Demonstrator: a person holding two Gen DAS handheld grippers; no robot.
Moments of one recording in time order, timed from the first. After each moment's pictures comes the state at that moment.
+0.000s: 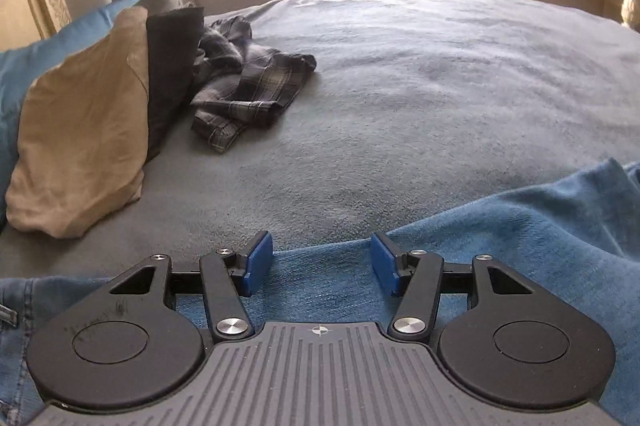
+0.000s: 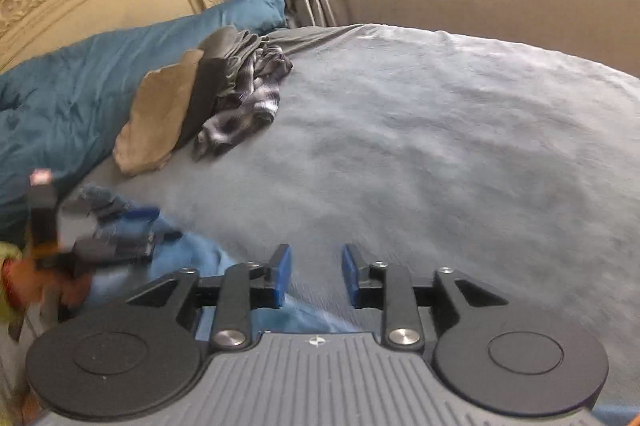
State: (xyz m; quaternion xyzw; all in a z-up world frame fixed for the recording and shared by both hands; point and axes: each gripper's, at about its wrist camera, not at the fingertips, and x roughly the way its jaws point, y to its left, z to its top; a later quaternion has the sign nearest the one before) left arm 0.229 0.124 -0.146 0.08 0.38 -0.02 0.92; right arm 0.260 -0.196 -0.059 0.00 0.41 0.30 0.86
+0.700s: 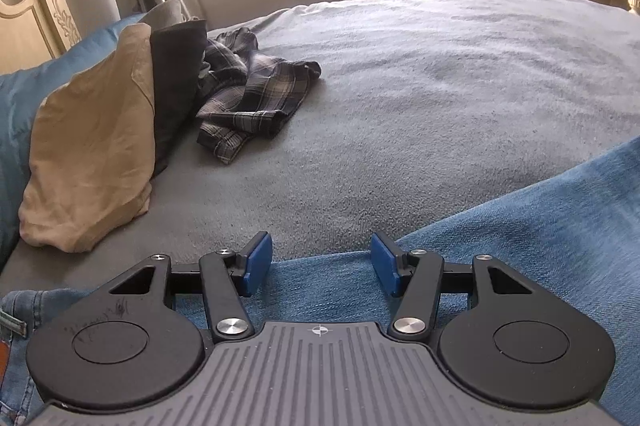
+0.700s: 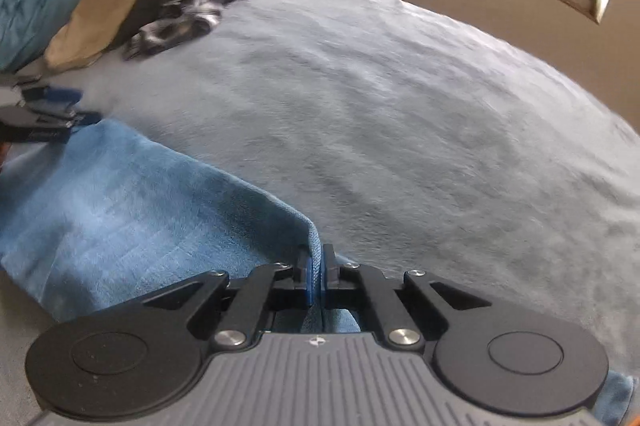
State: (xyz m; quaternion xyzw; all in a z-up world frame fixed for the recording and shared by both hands) left arm 0.229 0.112 -0.151 0.12 0.36 0.00 0.92; right arm 0.231 -0.200 -0.105 -0.11 0.43 0.21 0.87
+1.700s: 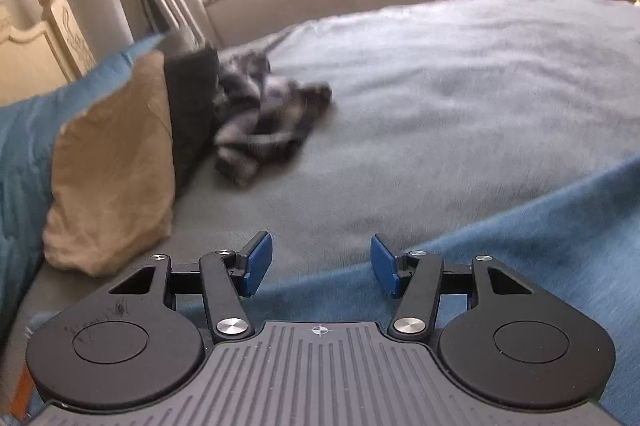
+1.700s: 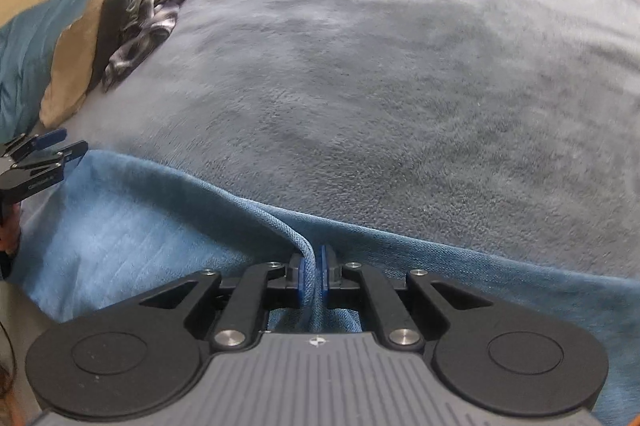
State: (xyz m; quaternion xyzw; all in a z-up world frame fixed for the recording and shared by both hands) left arm 0.224 0.098 -0.130 0.15 0.33 0.01 0.93; right arm 0.266 -0.255 -0.122 0.04 0.52 0.20 0.83
